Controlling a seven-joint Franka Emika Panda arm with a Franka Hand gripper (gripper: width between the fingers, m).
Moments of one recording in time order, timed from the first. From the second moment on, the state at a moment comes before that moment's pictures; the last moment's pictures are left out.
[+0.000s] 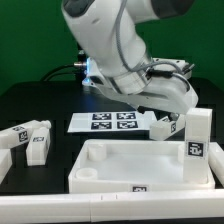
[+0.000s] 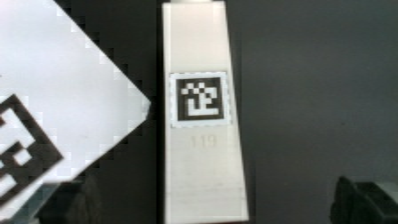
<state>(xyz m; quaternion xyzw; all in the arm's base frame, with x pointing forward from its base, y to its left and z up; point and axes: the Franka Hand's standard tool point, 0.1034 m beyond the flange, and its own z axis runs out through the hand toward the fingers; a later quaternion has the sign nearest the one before) 0.433 0.069 0.038 -0.87 0.35 0.31 0.17</state>
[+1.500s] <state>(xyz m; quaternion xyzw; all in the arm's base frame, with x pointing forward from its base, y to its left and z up) 0.416 0.068 0.013 -0.80 0.38 0.40 0.22</state>
